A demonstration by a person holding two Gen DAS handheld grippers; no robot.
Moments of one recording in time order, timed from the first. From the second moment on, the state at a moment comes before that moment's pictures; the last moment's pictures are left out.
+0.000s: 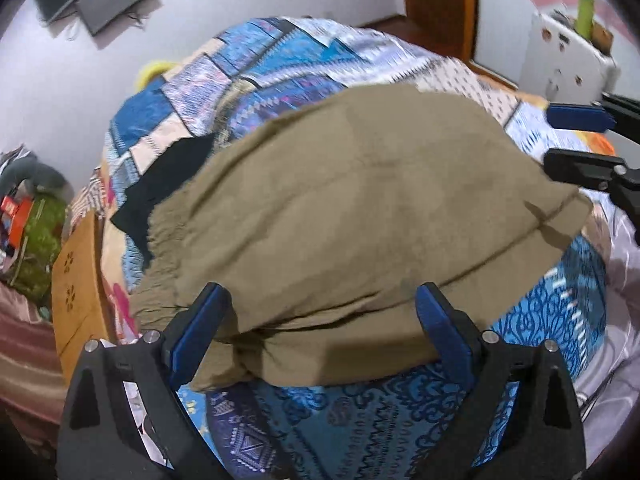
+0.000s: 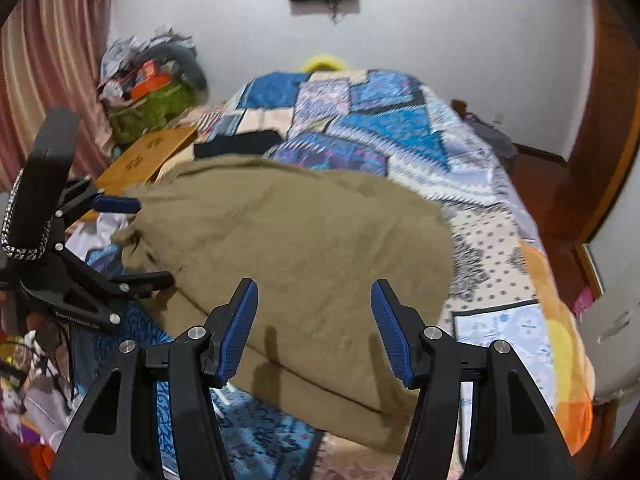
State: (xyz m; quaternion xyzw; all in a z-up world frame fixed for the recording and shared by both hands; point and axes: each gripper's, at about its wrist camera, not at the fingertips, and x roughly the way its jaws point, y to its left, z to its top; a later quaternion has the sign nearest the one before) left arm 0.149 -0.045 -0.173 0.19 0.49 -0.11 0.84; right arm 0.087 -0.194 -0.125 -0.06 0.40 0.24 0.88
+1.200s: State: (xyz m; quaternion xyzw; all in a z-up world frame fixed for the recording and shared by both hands) left arm 0.132 -0.053 -0.148 0.19 0.43 -0.10 0.88; right arm 0.077 -0.168 -0.128 -0.07 0.39 0.30 0.87
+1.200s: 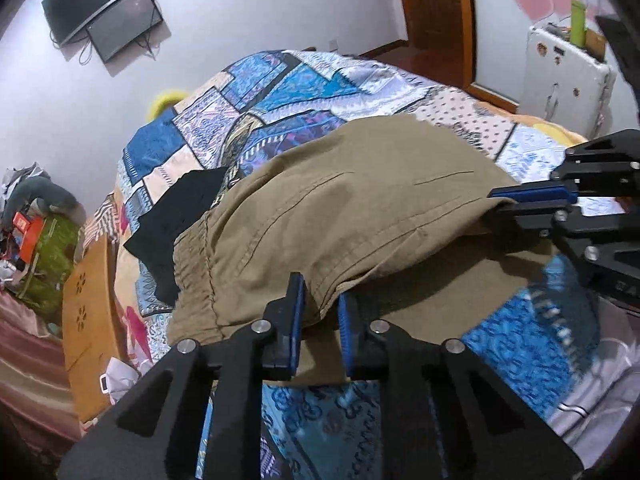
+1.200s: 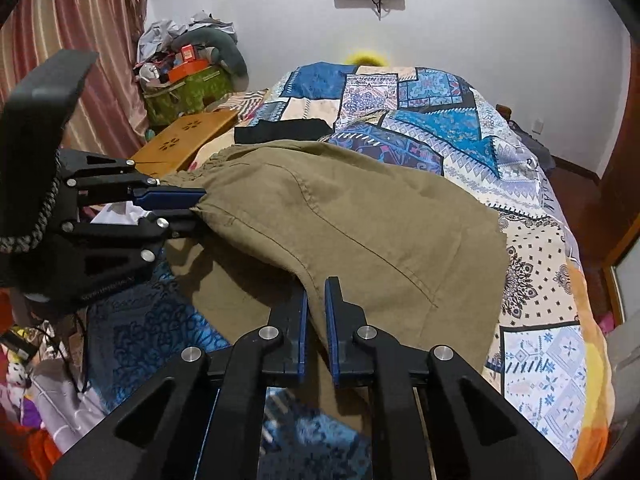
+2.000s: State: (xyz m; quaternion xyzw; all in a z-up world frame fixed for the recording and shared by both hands) left arm 0.106 -0.041 -0.136 0.08 0.46 -0.14 0.87; right arm 0.070 -0.185 -0.128 -0.01 0.41 0.30 0.86
